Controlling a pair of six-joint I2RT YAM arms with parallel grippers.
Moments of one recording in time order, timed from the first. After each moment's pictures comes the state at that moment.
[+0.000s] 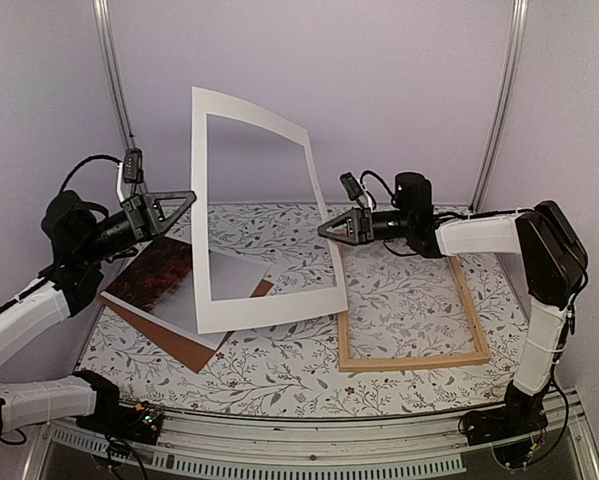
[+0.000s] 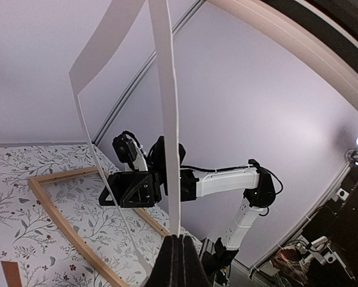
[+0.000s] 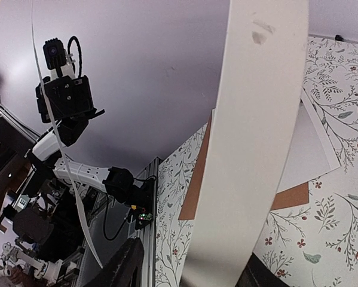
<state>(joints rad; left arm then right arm) -0.33 0.92 0.67 0.54 0.75 -0.87 0.54 1.92 1.24 0.49 -1.05 0.61</state>
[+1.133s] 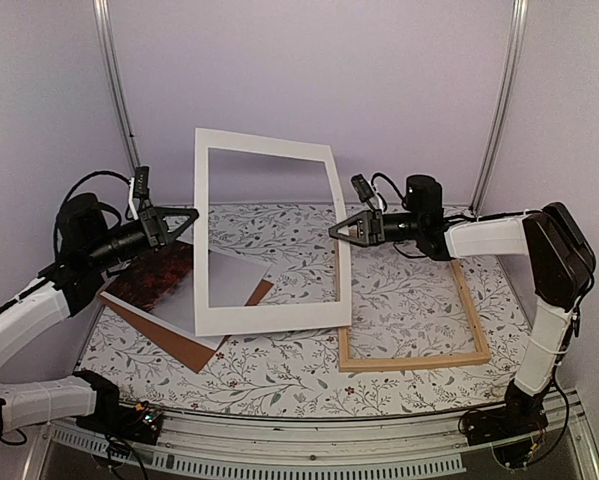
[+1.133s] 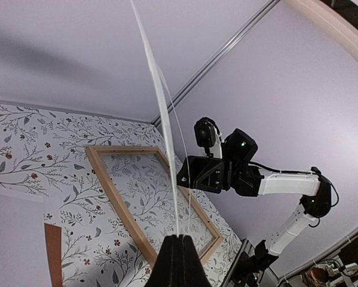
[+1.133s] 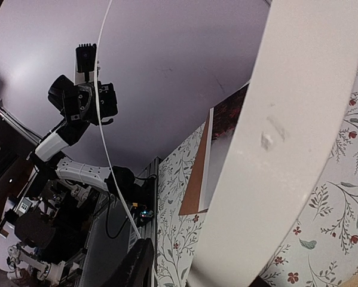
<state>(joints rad) -0.31 0.92 0.67 0.24 0.58 -0.73 0.50 1.87 1.17 0.52 -1.08 0.62</state>
